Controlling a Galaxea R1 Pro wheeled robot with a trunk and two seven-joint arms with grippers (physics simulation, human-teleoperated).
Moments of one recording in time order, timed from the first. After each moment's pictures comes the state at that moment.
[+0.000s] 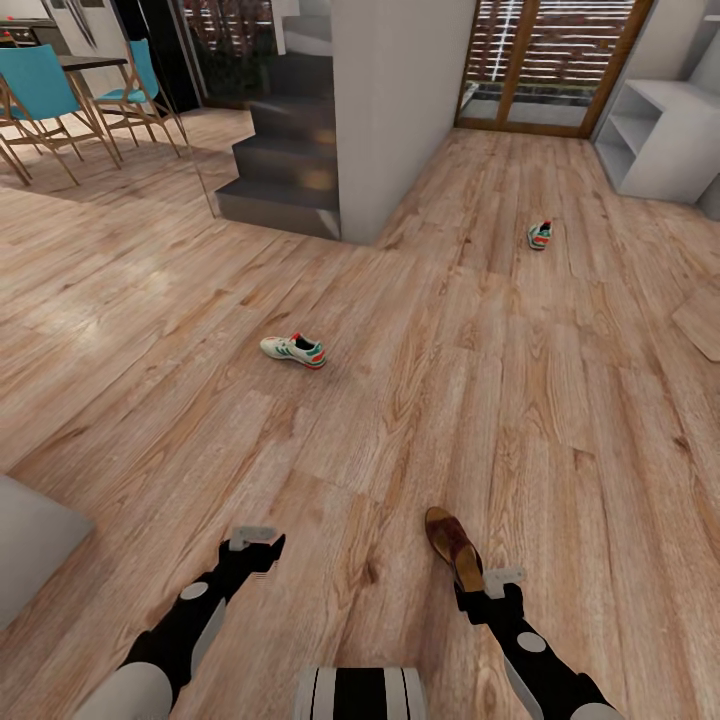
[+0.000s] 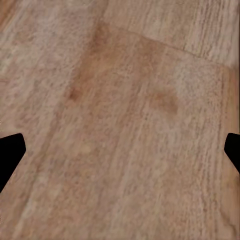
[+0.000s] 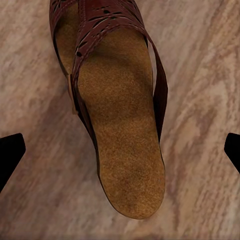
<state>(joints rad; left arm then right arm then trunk) -0.57 -0.01 0.15 -0.51 -0.09 -0.12 -0.22 -0.52 -0.03 0.00 -0.36 0.12 -0.21 0.00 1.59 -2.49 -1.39</state>
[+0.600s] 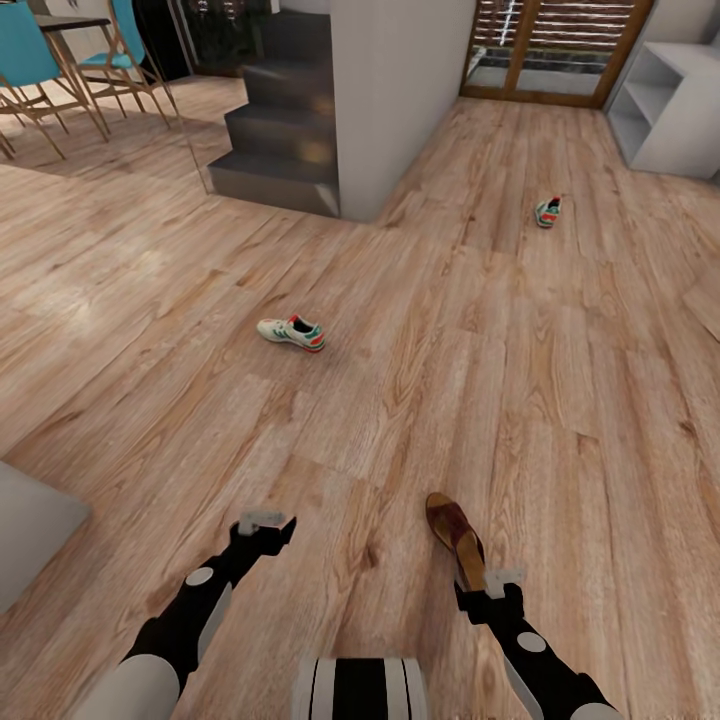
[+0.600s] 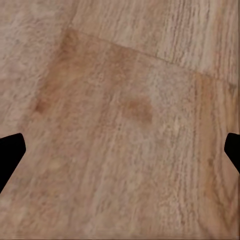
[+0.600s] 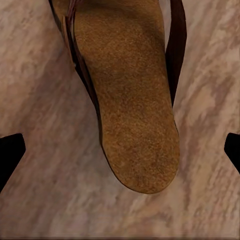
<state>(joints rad) -0.58 -0.03 0.14 -0.60 -0.09 -0.11 -0.29 -0.52 -0.03 0.00 -0.36 0.12 -0.21 -0.01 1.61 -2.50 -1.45</state>
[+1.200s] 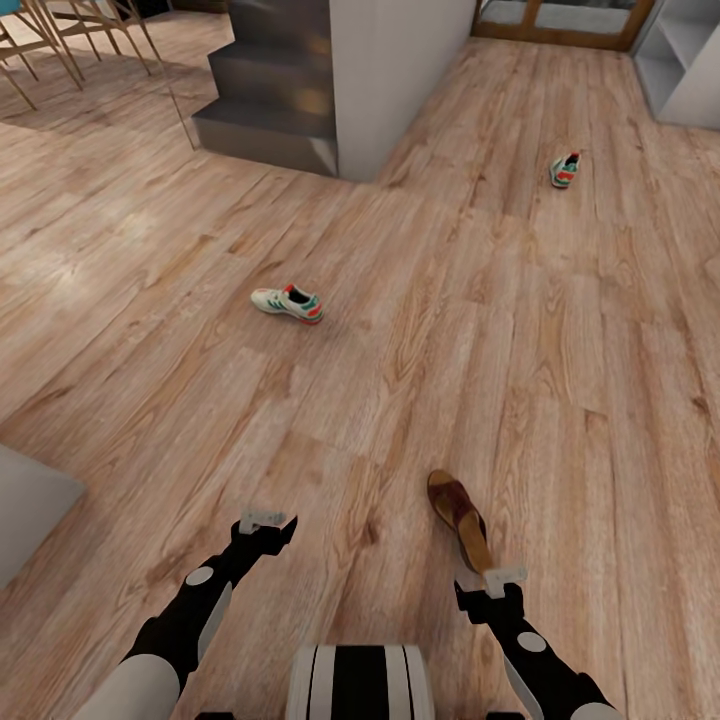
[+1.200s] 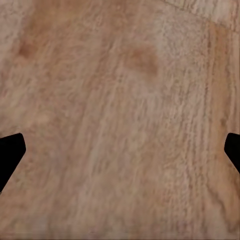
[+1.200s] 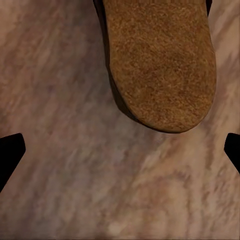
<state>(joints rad) -0.58 -0.03 0.14 -0.60 -0.09 -0.11 -0.30 -0.52 -0.03 0.00 -0.36 0.12 -0.21 0.00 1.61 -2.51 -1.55</state>
